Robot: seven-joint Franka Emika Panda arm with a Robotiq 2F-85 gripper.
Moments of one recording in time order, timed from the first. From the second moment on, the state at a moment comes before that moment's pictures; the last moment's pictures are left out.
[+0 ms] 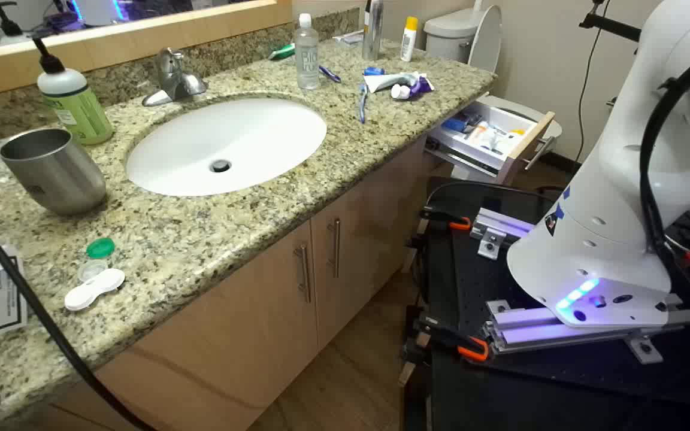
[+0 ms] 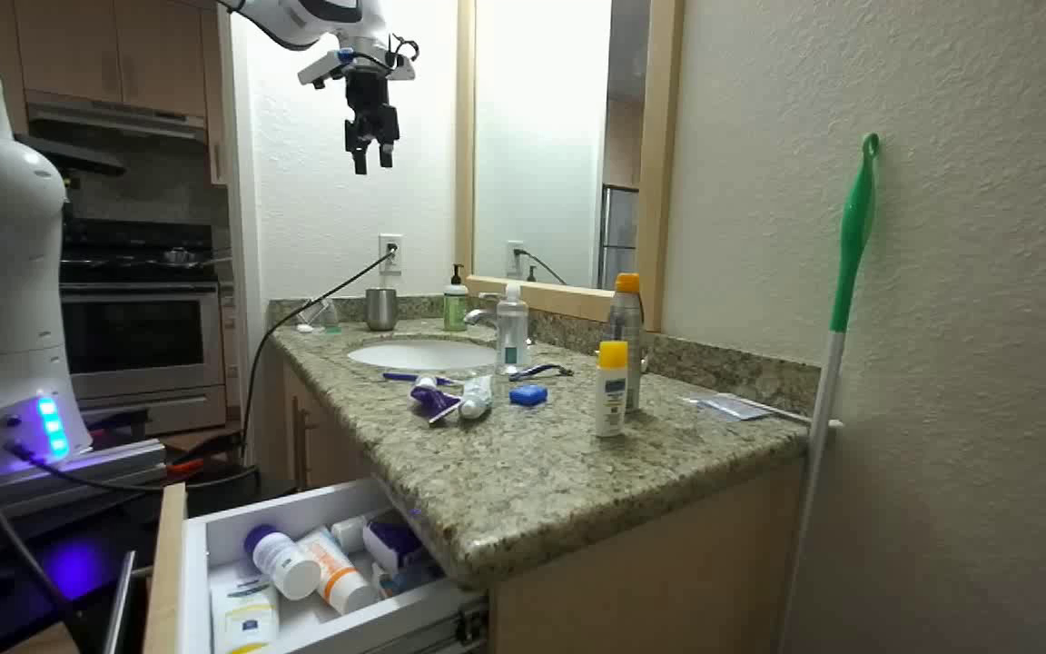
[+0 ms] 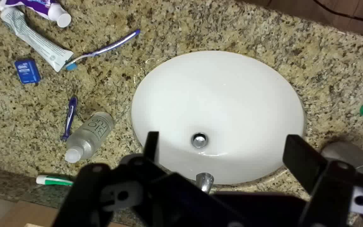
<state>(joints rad) -0.17 -0.24 -0.17 -1.95 -0.11 1.76 -0.01</state>
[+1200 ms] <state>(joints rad) -0.46 -0.51 -0.33 -2.50 -0.36 1.83 0.30</state>
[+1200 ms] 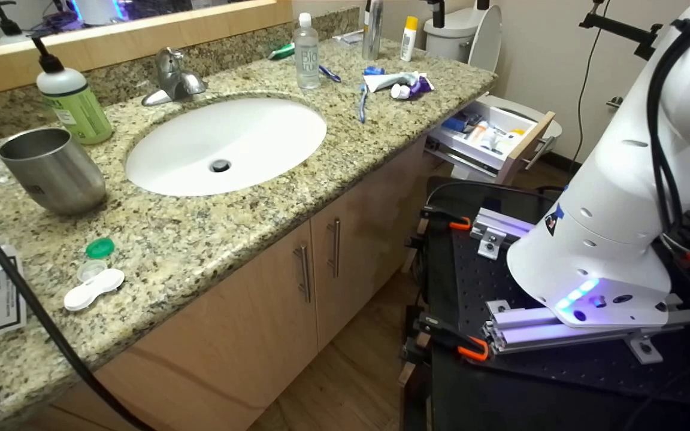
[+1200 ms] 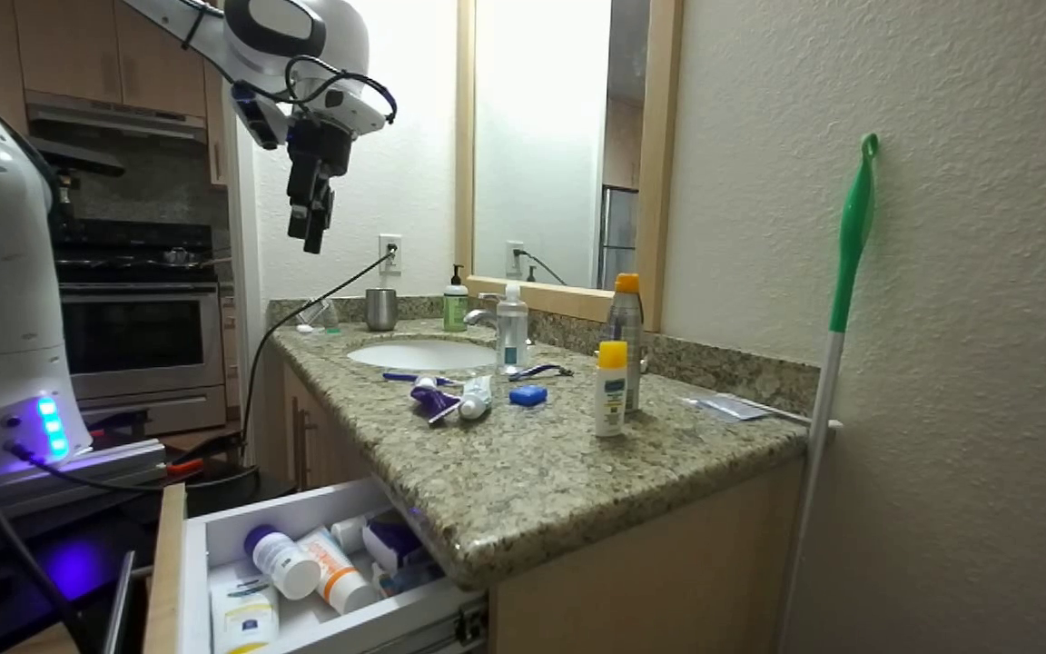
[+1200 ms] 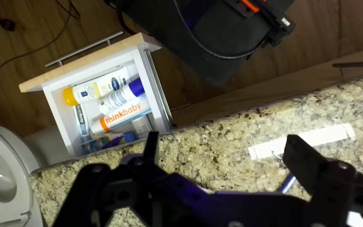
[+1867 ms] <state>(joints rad) -0.55 -0.49 -0.45 -2.54 -0.37 1.94 0.35</state>
